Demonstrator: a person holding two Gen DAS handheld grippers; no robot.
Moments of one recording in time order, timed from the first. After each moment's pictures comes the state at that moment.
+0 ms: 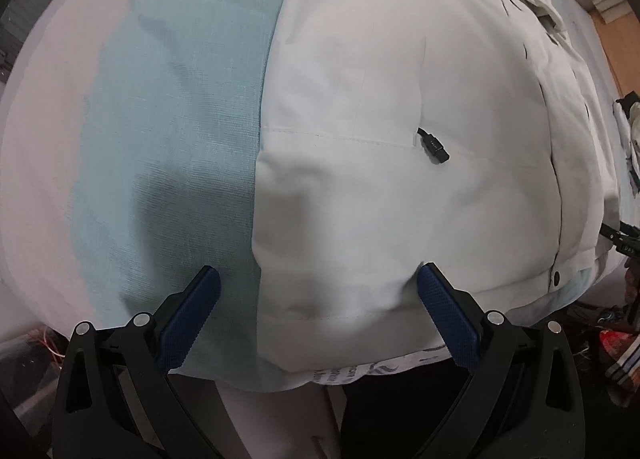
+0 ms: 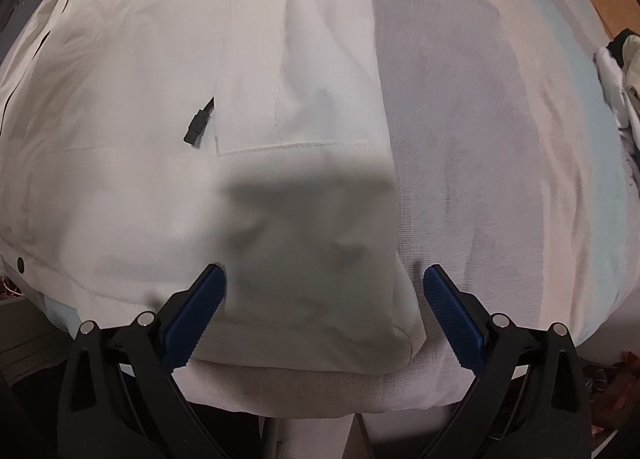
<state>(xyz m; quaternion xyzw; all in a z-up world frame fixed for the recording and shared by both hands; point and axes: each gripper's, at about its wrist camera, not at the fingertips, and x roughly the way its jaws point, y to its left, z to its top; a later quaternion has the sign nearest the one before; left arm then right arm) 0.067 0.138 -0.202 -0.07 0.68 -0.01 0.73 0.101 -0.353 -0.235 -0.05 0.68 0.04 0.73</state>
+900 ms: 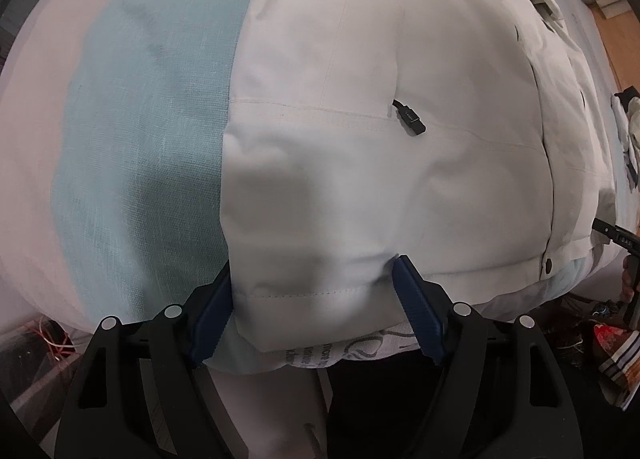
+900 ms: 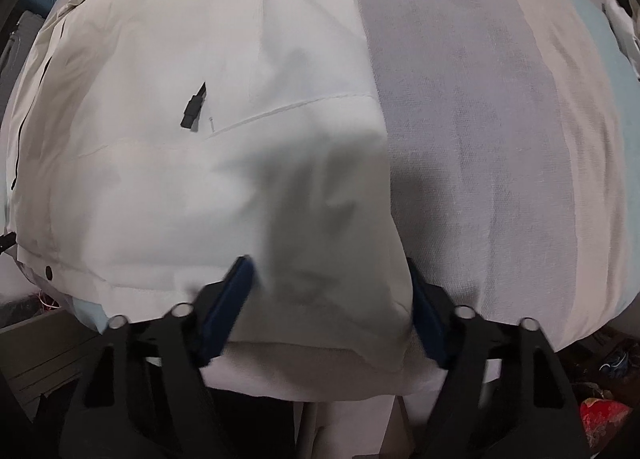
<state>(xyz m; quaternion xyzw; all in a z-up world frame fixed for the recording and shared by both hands) 0.063 0.125 -0.203 -0.07 0.70 -0.01 0.71 0.100 -0.407 -0.231 0.03 0.70 0.06 0.71</state>
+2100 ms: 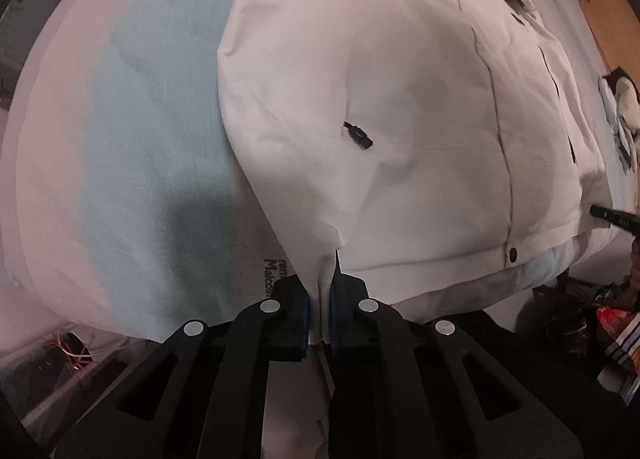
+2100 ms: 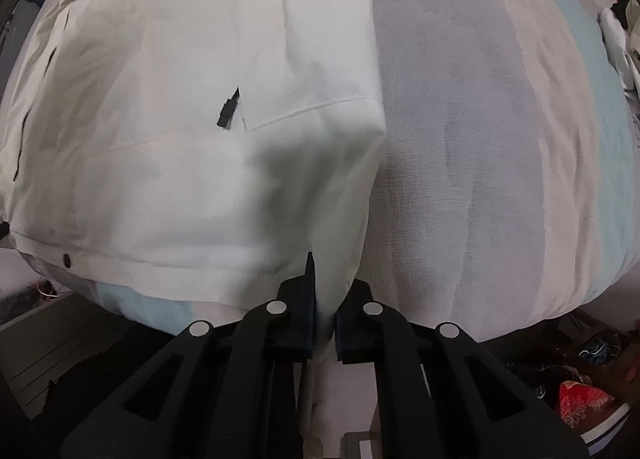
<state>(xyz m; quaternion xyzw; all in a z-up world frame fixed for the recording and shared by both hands) 0.064 0.099 -0.152 -0.04 0.69 -0.03 0.72 0.113 -0.372 -0.186 0.00 0.73 0.04 0.68</state>
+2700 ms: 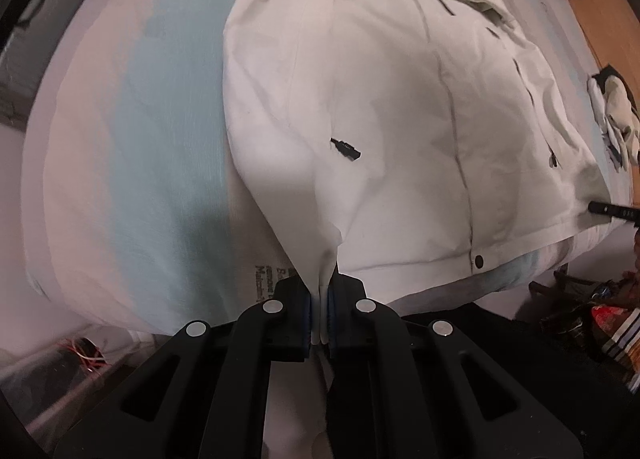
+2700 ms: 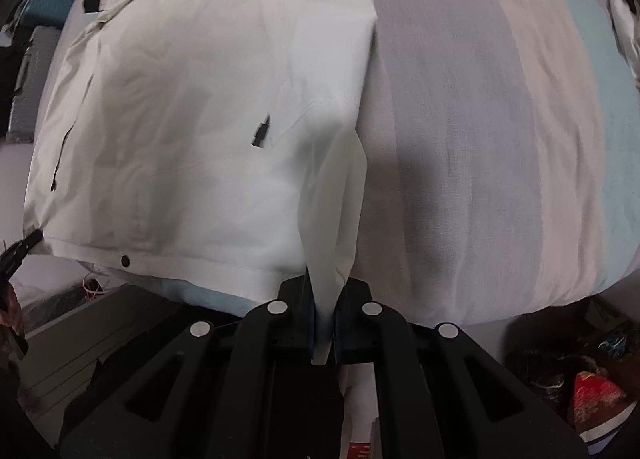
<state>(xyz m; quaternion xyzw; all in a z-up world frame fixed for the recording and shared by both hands) 0.072 0.078 -0.095 -0.02 0.68 -0.04 0.73 0.149 -0.401 -0.131 0.06 0.74 0.09 0.66</state>
